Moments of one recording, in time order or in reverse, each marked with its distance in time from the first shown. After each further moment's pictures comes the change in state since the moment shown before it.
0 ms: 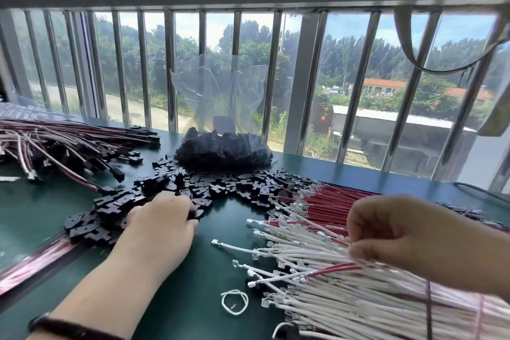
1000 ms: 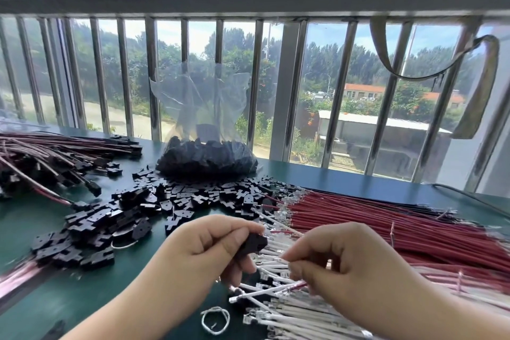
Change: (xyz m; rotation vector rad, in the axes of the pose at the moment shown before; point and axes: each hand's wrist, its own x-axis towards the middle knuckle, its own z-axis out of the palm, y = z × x) left_hand -0.038 0.060 -0.025 -1.376 -0.372 0.179; right_hand -0.001 -0.025 0.046 0.197 0.243 -0.075
